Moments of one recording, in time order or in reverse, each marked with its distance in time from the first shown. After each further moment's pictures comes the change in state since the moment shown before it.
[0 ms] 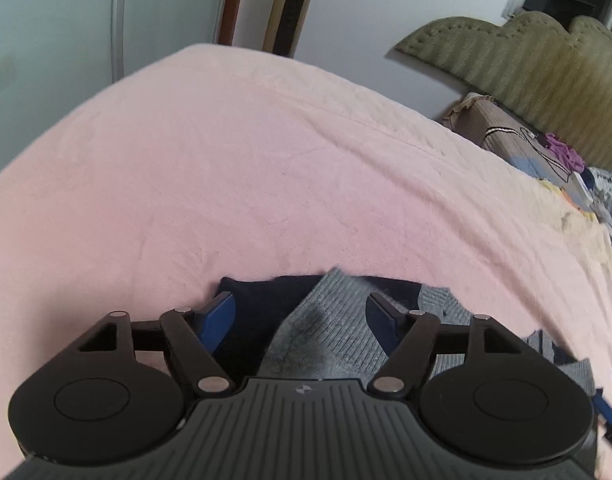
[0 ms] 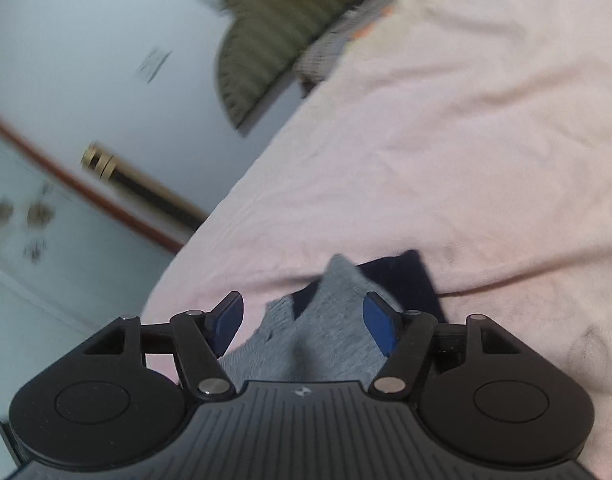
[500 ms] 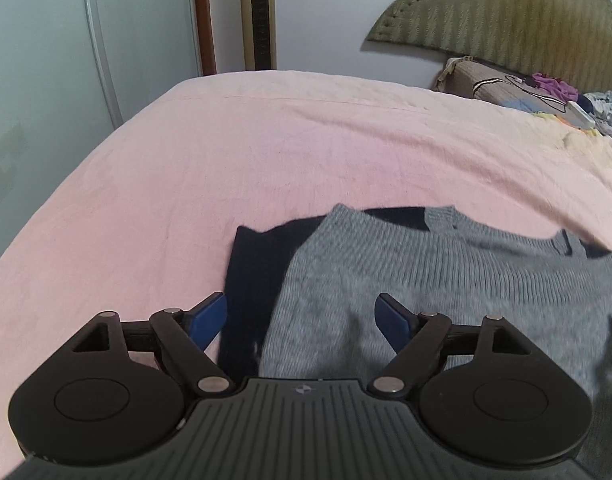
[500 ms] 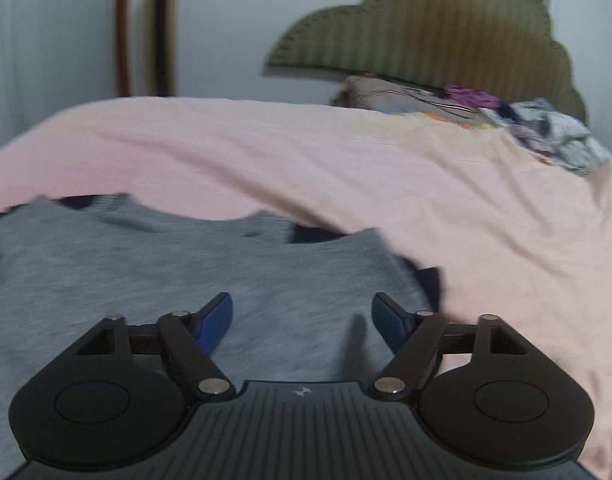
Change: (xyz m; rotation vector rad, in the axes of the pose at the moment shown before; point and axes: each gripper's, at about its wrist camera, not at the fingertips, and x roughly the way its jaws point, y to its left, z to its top) left arm -0.028 -0.016 -0.067 0.245 -0.072 0.107; right arm 0.016 0.104 -0.098 -0.791 0.025 -0.377
